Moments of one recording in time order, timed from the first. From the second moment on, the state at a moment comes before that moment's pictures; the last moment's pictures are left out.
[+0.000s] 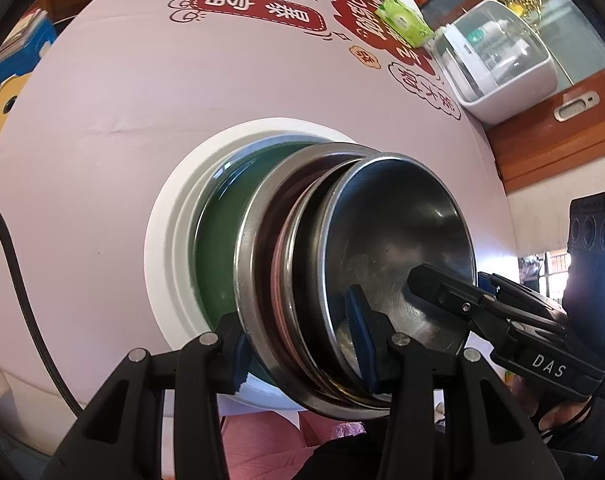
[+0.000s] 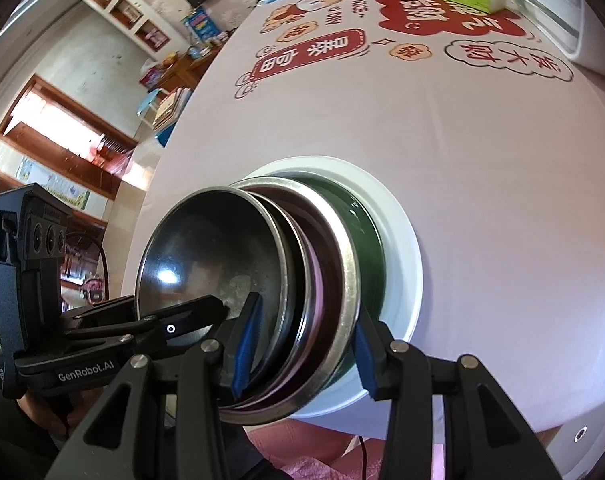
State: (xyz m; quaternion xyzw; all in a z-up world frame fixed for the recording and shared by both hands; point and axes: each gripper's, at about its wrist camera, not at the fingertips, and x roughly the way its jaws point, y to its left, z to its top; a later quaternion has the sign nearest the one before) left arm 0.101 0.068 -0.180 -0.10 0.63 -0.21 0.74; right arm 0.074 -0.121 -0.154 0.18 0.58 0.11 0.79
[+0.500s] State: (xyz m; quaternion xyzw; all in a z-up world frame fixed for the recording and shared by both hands) left arm 0.114 0.069 -0.184 -0.07 0.62 -0.24 0.74; right arm 0.067 -0.109 -0.151 0.18 0.56 0.06 0.81
